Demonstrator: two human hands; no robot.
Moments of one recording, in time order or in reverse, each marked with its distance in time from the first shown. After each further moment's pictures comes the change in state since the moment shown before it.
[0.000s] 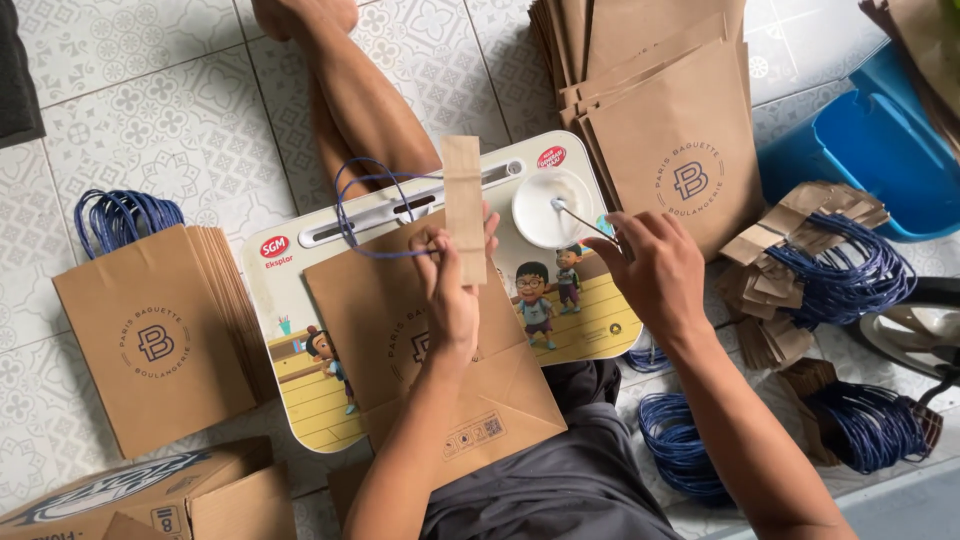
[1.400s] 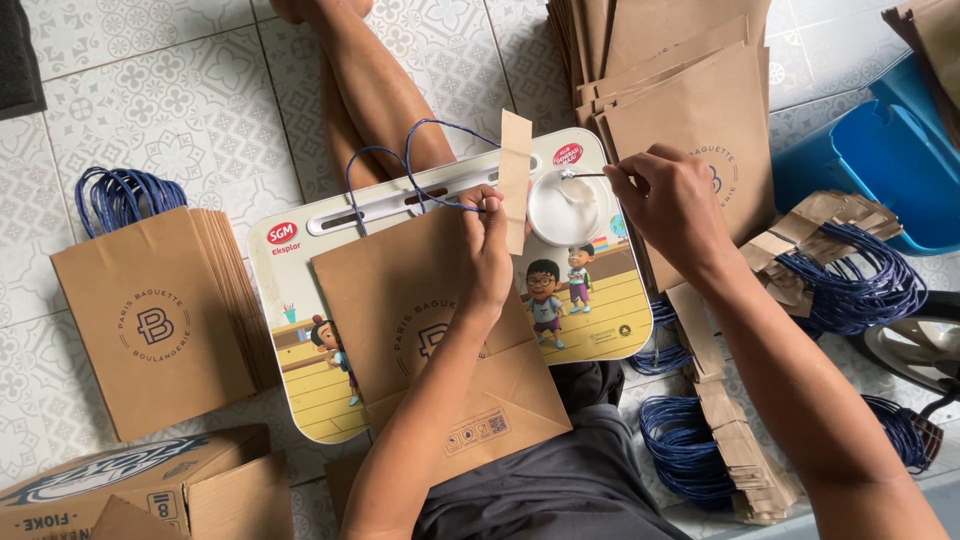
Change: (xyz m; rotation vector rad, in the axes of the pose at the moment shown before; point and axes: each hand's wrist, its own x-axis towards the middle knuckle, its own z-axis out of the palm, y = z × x) left_hand 0.038 -0.011 0.019 0.270 -0.019 -0.153; right_hand 0.082 0.005 -0.005 0.136 -0.183 -0.030
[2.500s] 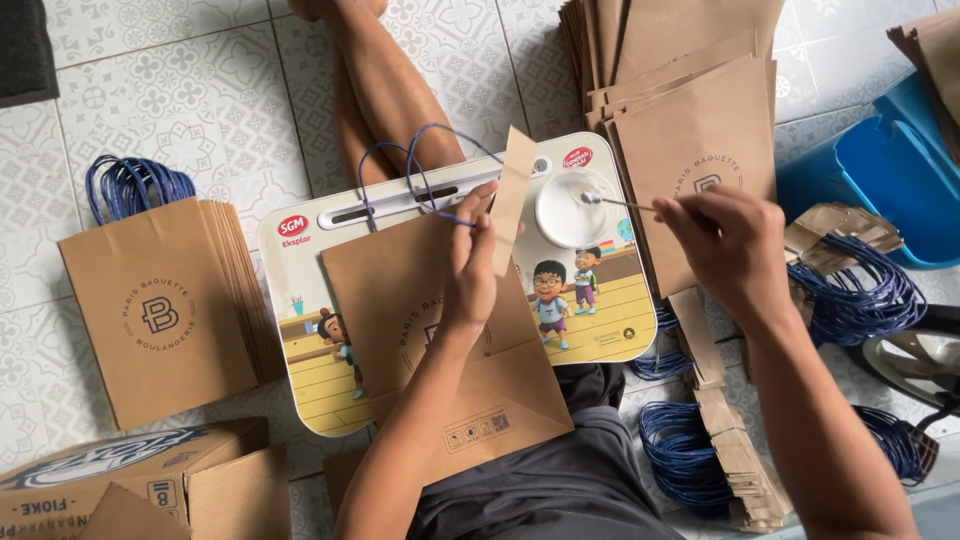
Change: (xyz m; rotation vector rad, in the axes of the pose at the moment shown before) left_hand -0.016 -0.008 -0.040 -0.076 -0.046 0.105; right_hand -0.043 -0.015 -0.042 0.133 0.058 0.004
